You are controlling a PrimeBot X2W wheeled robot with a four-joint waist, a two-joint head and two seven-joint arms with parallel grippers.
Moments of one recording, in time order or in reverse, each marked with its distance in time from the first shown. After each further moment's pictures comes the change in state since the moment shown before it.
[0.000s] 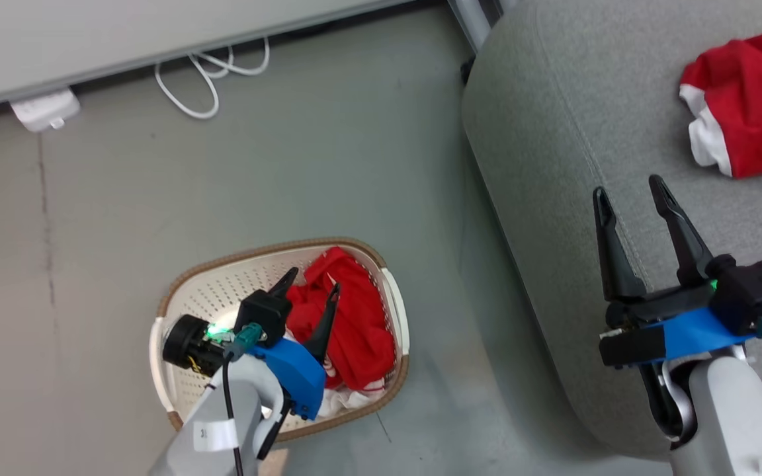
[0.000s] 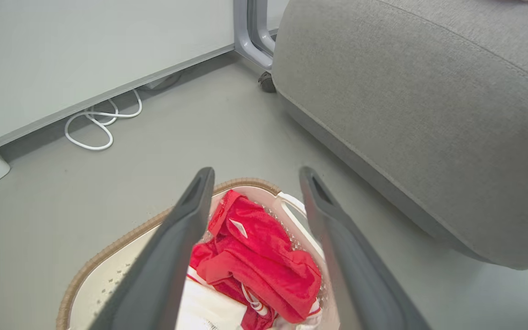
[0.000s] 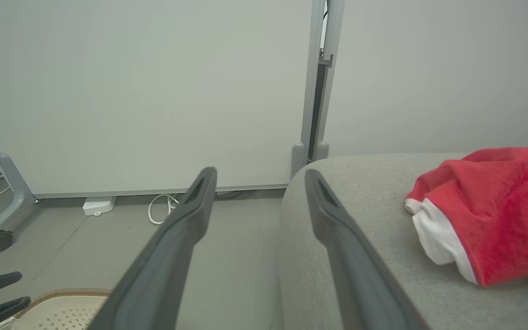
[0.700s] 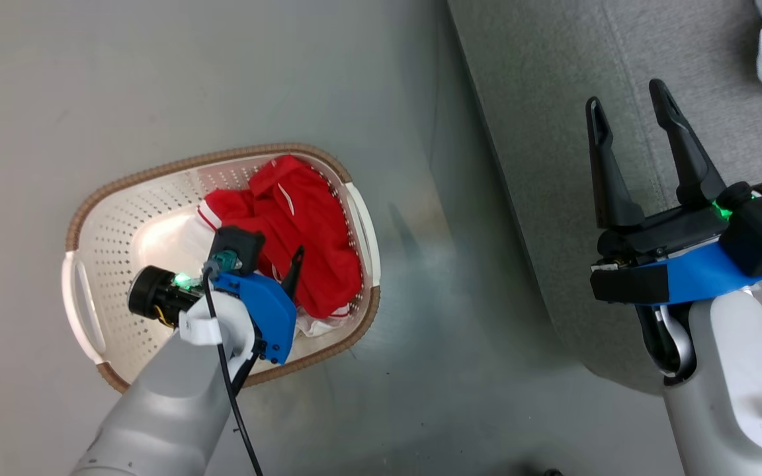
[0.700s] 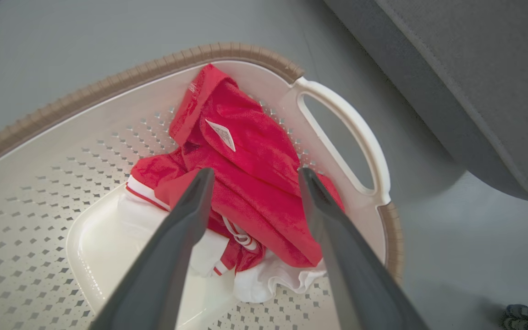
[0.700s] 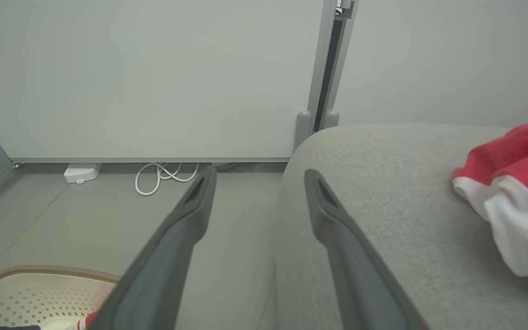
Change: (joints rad) left arm -0.288 0.039 -0.261 0.327 -0.276 0.000 0.064; right arm -0.170 0.001 0.046 -0.047 0.004 0.000 0.000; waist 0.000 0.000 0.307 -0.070
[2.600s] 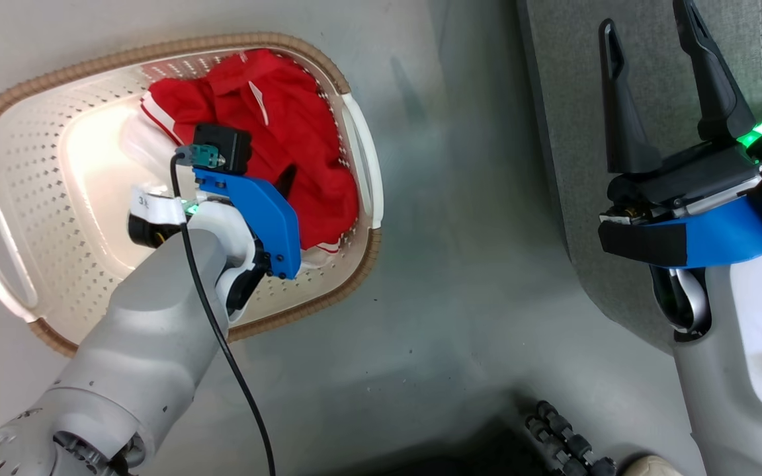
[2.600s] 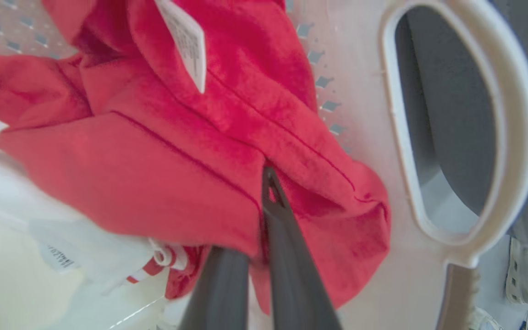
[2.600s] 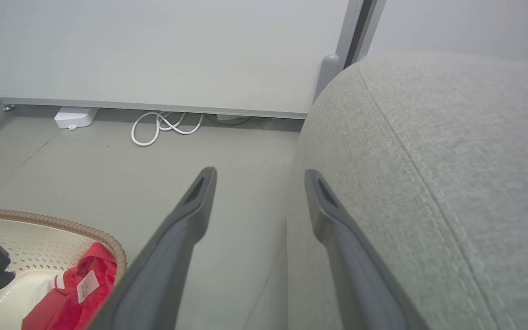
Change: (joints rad) left arm -0.240 0.060 -0.367 -0.063 -0.604 0.000 0.186; right arm -0.120 -0.015 0.018 -0.062 -0.021 0.000 0.000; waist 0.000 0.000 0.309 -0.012
